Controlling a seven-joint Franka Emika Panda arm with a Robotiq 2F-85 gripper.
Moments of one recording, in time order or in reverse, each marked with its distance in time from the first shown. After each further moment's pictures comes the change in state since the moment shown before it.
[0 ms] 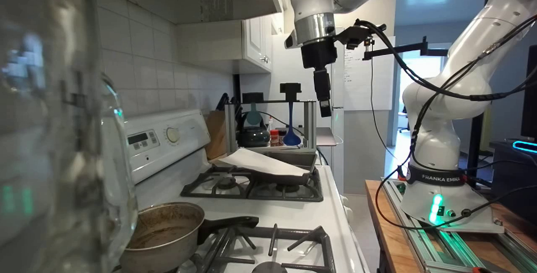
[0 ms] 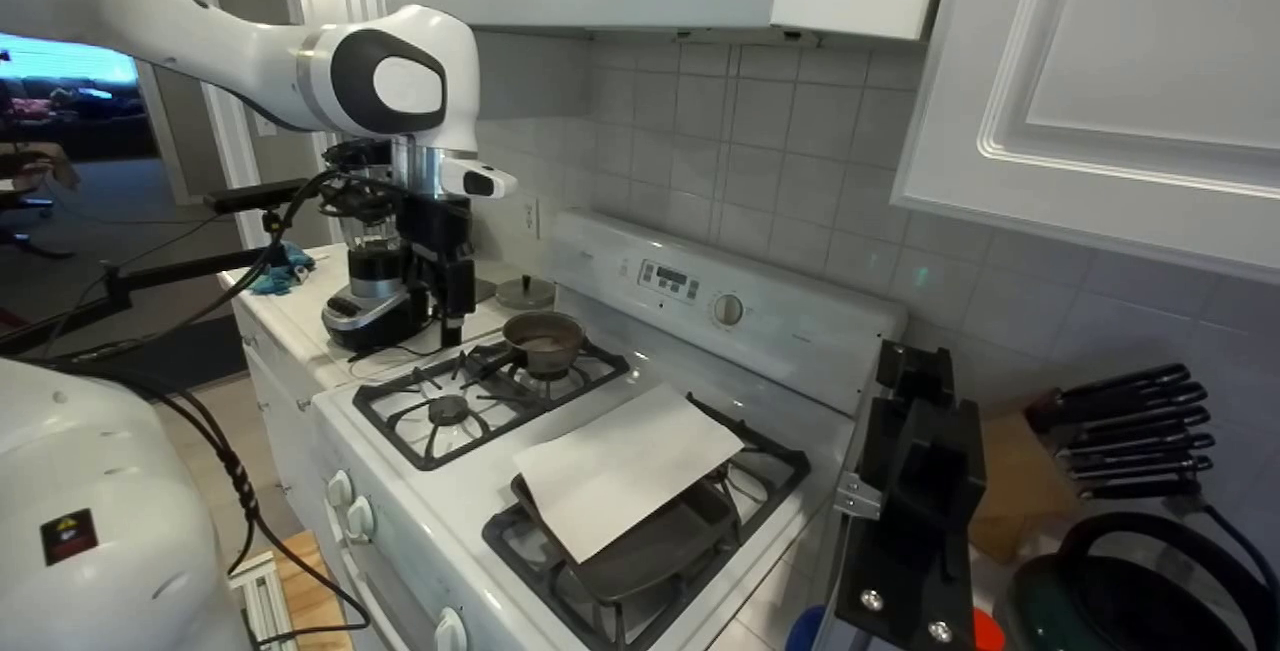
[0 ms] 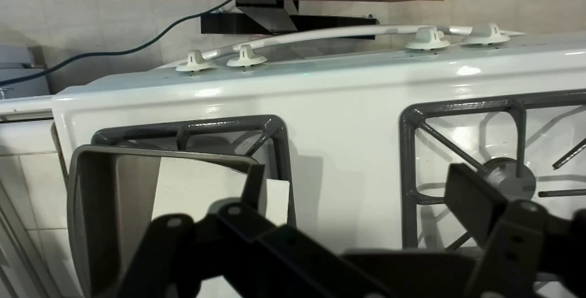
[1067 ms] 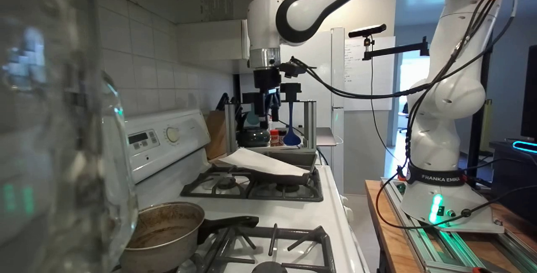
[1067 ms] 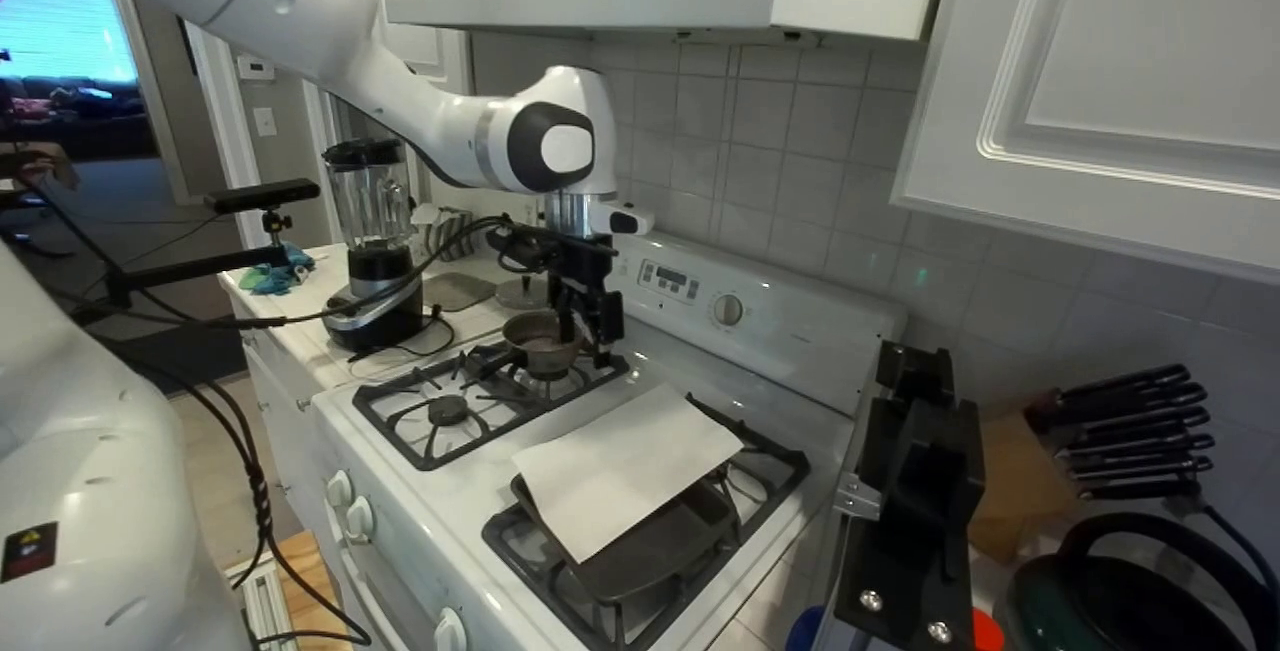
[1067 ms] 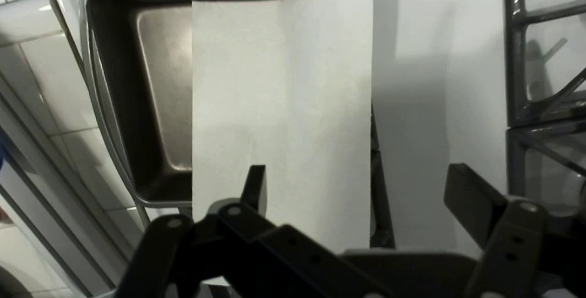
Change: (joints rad) arm -0.147 0.387 -0.104 0.174 -0.193 0.324 0.000
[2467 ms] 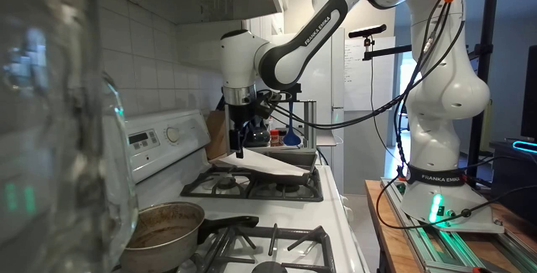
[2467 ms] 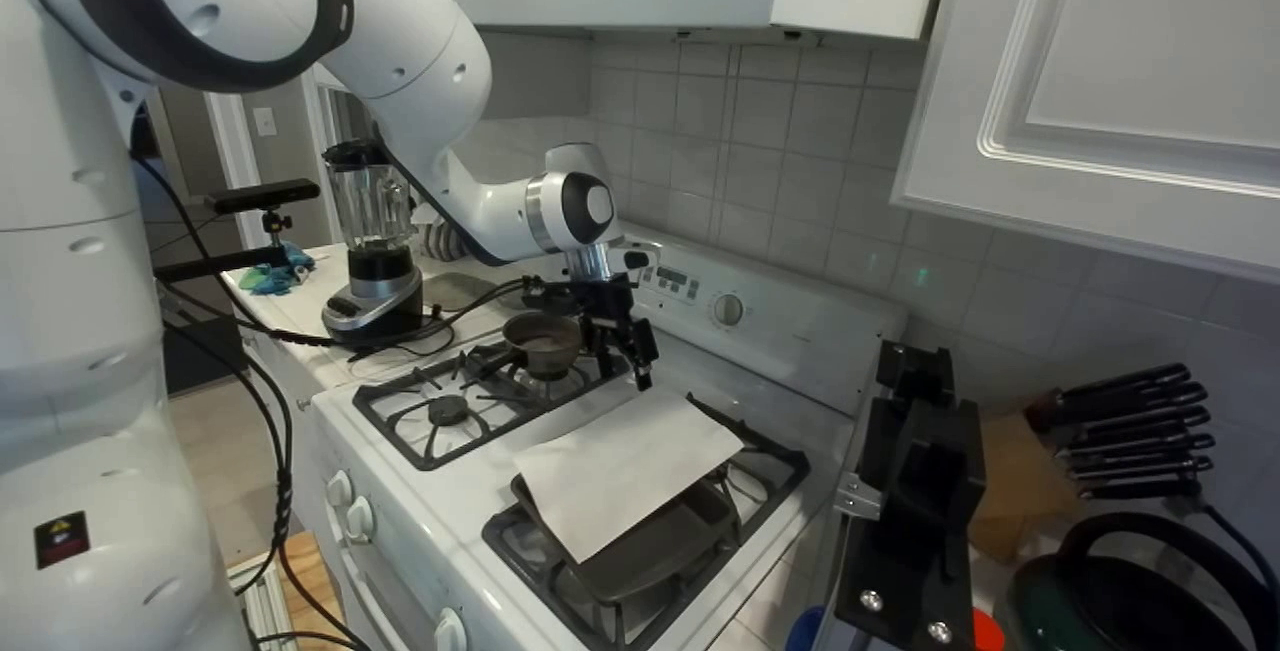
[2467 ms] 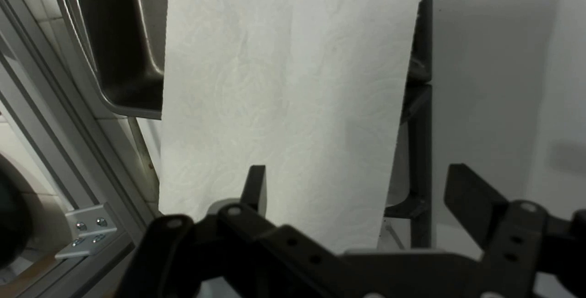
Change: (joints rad) arm 0.112 0.326 -0.042 0.132 -0.407 0.174 0.269
